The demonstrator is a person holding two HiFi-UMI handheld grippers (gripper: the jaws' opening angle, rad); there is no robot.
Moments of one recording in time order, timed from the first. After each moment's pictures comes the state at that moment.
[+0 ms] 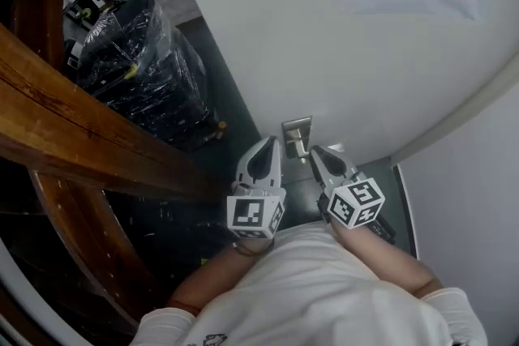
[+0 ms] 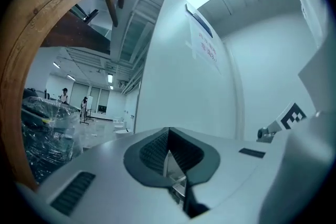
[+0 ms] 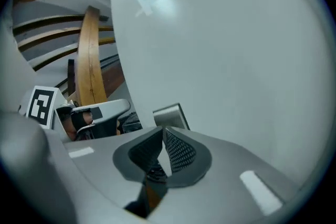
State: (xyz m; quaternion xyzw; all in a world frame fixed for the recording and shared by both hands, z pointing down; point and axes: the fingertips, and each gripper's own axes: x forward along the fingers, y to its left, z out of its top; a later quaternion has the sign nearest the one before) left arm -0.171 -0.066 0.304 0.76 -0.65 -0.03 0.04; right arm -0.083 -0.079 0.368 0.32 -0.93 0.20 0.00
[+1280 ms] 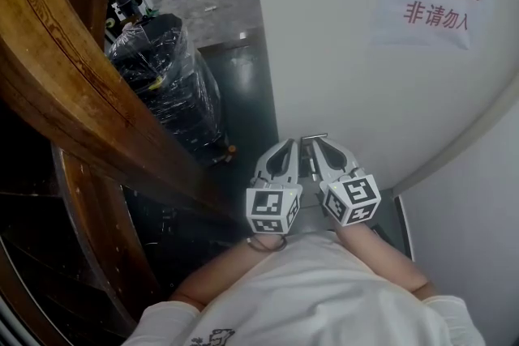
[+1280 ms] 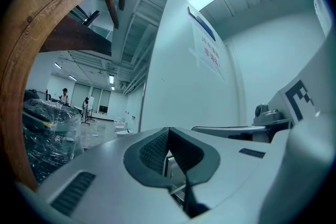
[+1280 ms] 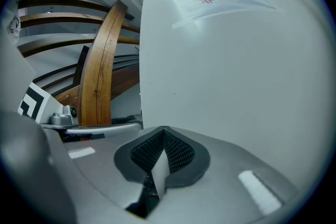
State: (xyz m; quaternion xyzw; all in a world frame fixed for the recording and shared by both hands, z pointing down) left arm -0.180 -0.069 0.273 0.75 -0.65 -0.04 0.04; right arm -0.129 -0.086 0.275 0.33 -0.94 0.07 -0.01
